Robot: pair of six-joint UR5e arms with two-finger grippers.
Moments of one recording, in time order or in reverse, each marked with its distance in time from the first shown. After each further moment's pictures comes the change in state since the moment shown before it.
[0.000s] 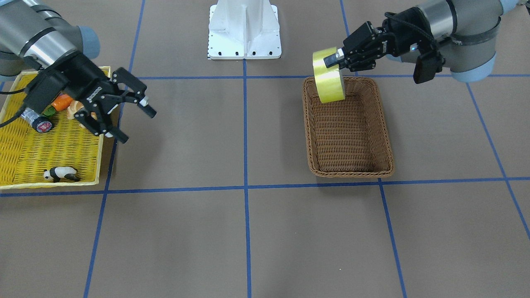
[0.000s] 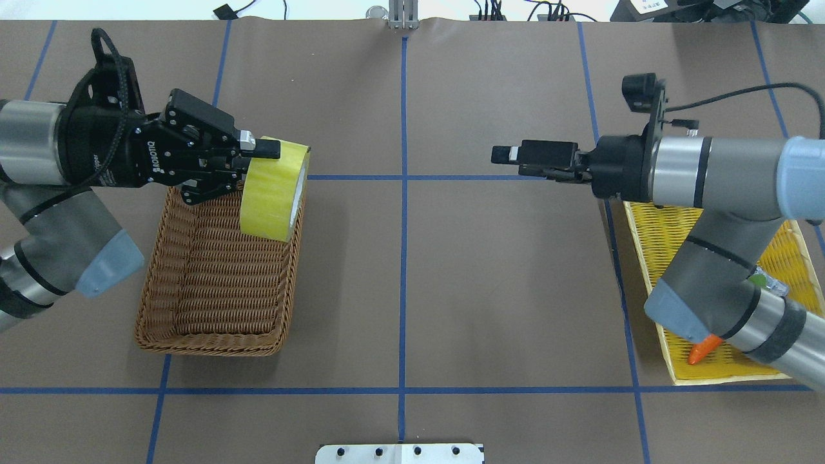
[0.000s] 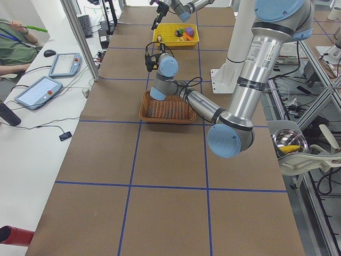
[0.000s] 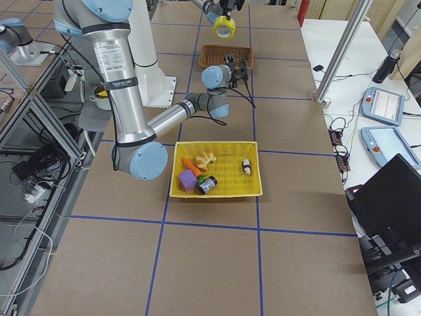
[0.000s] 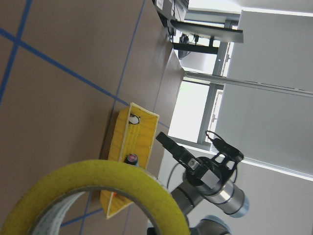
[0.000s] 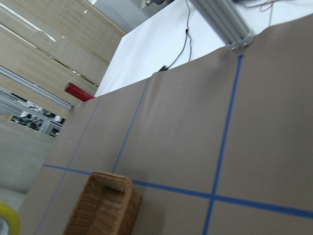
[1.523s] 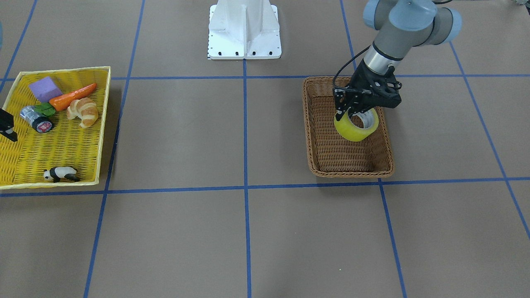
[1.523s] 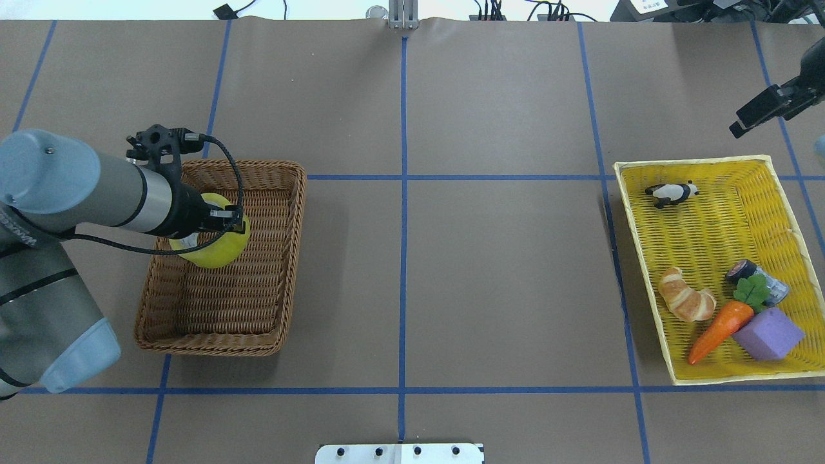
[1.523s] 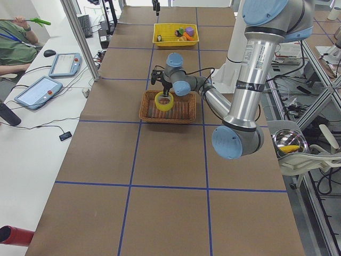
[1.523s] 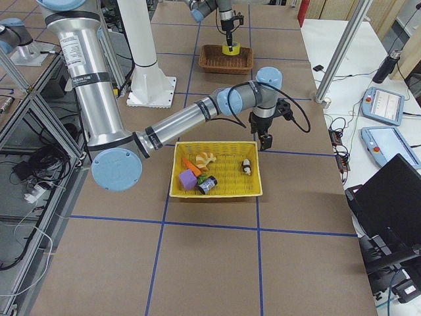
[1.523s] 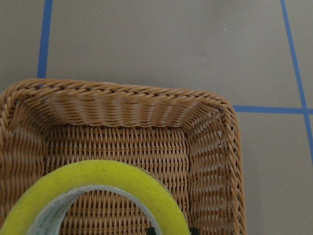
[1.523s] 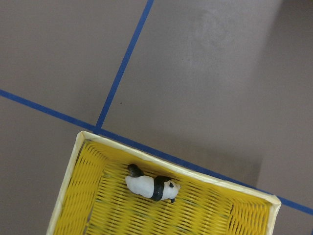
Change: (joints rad) left arm 0.253 0.032 -0.188 1.143 0.292 0.795; right arm 0.332 -0.036 0.039 -1.105 0.330 -0.979
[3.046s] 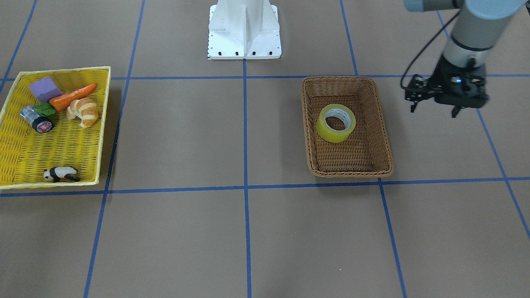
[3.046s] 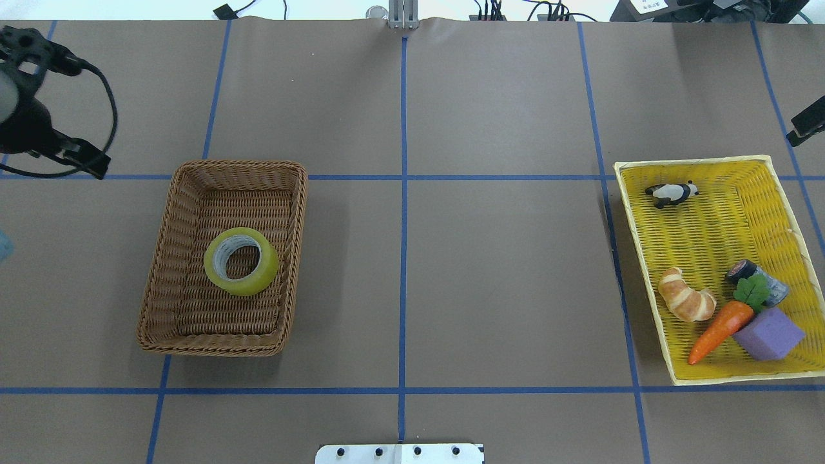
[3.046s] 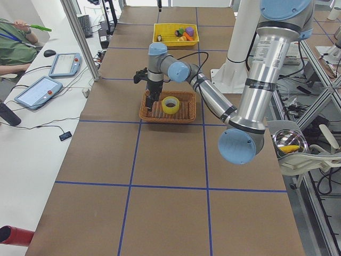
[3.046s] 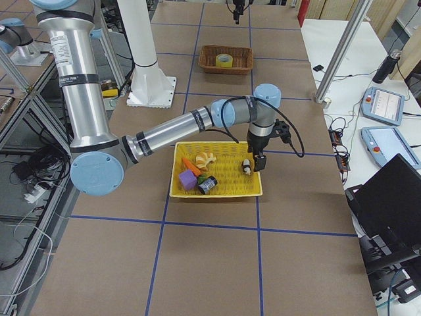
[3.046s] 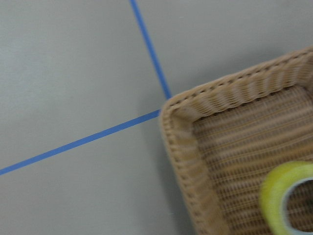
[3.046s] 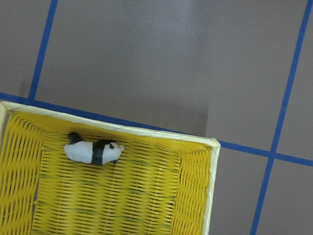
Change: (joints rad) left arm -0.428 0.024 -0.067 0.559 -0.140 0.781; right arm 0.068 -0.068 -0.011 -0.029 -0.101 0.007
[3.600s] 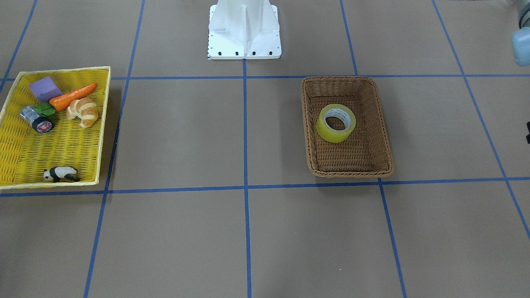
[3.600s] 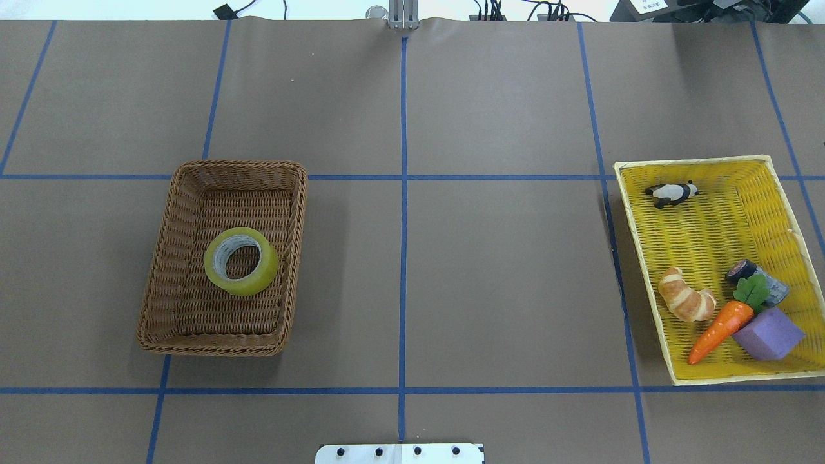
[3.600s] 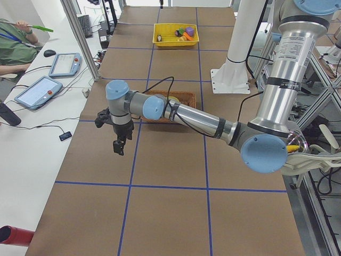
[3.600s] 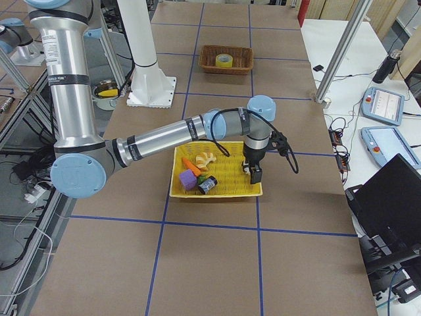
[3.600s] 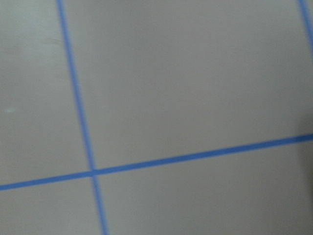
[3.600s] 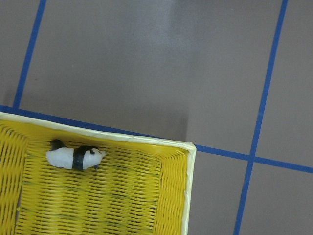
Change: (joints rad) left arm -0.353 0.004 0.410 -0.133 -0.118 0.402; right arm 0.075 -0.103 -0.009 0.052 0.012 -0.050
